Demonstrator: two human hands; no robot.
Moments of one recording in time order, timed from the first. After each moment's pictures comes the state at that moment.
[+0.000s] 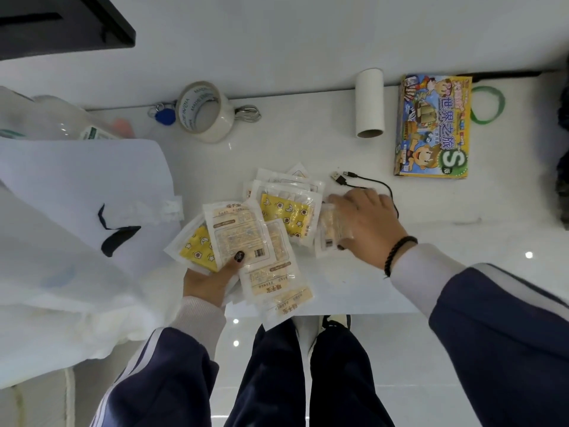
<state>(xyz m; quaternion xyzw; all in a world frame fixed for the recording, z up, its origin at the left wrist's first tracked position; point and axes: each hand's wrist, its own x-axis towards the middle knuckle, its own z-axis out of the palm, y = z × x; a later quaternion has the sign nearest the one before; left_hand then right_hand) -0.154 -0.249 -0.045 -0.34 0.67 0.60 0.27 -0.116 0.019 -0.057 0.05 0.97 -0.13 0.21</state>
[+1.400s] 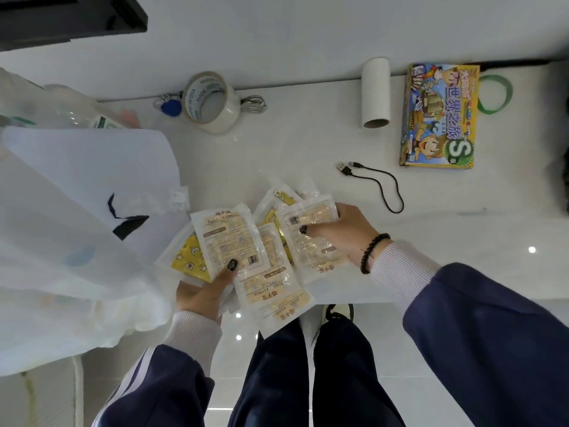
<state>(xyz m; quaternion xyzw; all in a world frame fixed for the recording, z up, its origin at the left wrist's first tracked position) -0.134 -0.273 -0.028 -0.39 0.66 0.59 0.25 -0.128 -0.032 -0.040 0.38 0.62 -0.64 0.25</state>
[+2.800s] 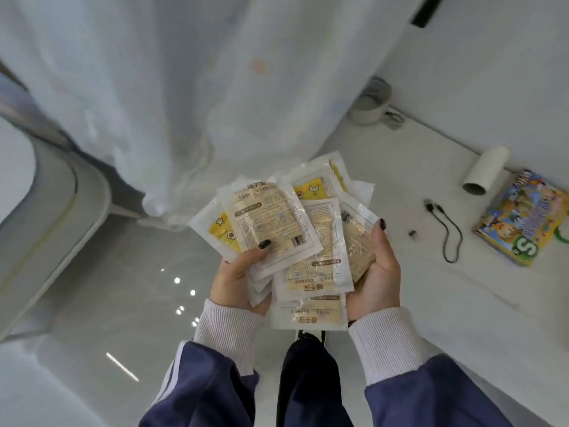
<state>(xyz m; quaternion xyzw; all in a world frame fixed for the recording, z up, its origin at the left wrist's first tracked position) -0.017 -0.298 0.076 -0.36 0.27 0.89 0.08 -0.046 -0.147 0.062 0.32 0.30 -0.88 0.19</state>
